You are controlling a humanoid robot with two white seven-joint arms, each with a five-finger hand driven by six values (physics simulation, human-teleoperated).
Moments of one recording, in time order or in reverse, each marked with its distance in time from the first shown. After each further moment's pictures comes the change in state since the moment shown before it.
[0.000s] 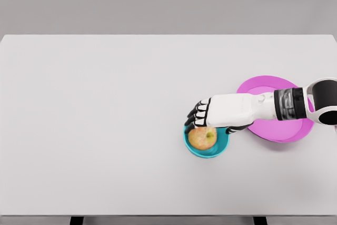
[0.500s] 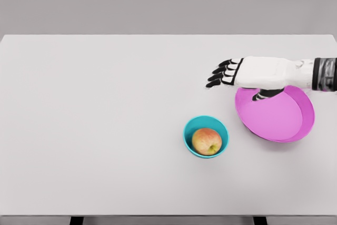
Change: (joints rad) left arm 0.000 0.000 0.000 0.000 0.000 0.000 0.000; right arm -0.003 -0.063 -0.190 0.101 -0.040 0.000 0.000
